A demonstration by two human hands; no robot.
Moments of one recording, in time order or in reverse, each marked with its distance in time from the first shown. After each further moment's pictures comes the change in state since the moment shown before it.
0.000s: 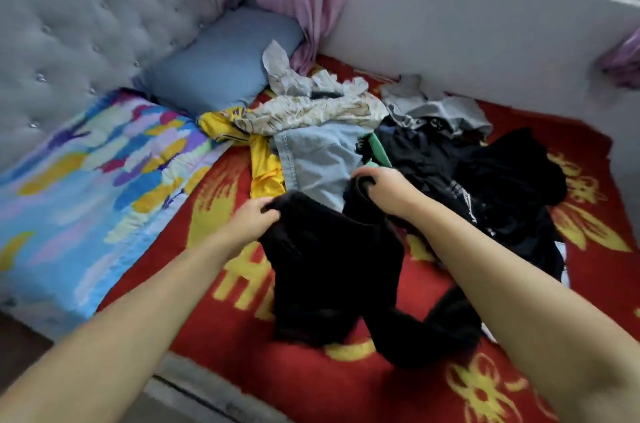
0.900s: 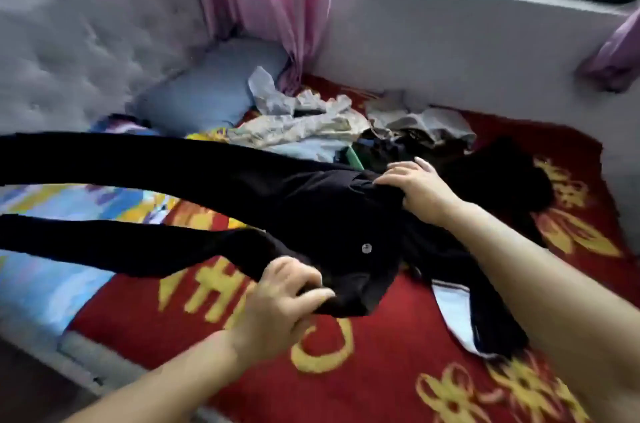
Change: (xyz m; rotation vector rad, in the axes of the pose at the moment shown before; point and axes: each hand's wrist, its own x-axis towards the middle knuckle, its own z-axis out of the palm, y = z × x) left_hand -0.102 0.046 0.108 0.654 0.253 1.155; right_hand -0.021 0.115 -0.093 -0.412 0.104 -0.229
